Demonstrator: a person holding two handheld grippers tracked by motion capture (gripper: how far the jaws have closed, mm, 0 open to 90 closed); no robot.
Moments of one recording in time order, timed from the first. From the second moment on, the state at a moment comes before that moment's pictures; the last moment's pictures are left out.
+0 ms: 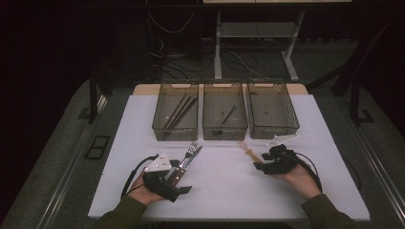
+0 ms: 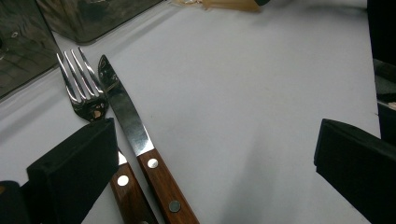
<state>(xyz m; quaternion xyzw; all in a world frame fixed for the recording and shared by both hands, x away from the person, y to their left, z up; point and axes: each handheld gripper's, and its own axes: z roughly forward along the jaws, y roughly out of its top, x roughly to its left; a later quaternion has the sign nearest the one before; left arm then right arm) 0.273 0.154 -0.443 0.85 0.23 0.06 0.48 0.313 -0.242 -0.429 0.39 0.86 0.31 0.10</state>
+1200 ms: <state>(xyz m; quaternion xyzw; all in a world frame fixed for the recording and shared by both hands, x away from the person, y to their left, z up) 0.272 0.154 -0.444 0.85 0.23 0.06 0.47 0.312 -0.242 -0.441 0.38 0.87 0.30 0.11</state>
